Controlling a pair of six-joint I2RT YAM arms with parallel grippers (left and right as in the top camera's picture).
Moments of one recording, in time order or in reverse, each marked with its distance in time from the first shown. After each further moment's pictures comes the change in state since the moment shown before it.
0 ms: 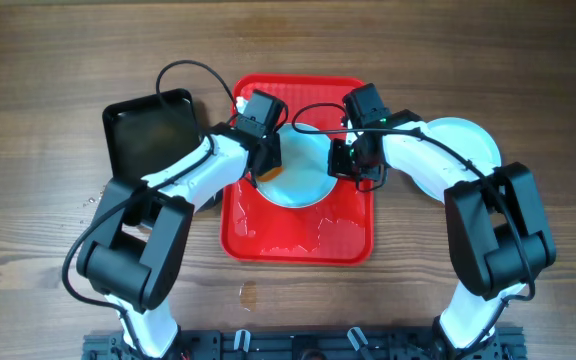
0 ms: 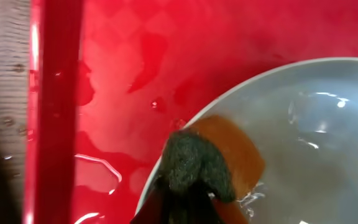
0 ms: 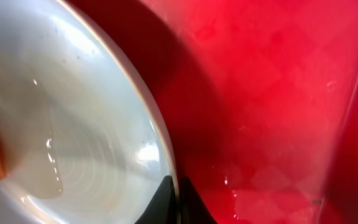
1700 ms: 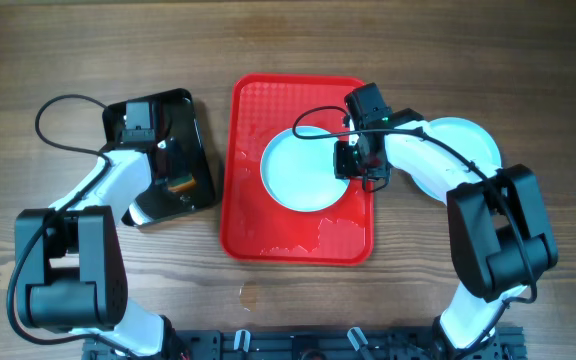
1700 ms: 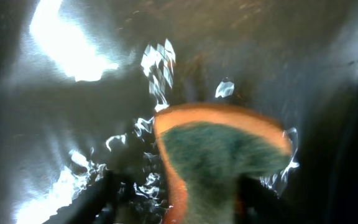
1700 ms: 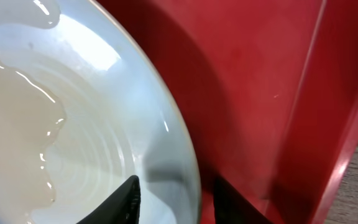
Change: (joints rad) left arm 0.481 -0.167 -0.244 0.043 0.042 0.134; right arm -0.005 -0.008 0.004 -0.023 0.077 -0.138
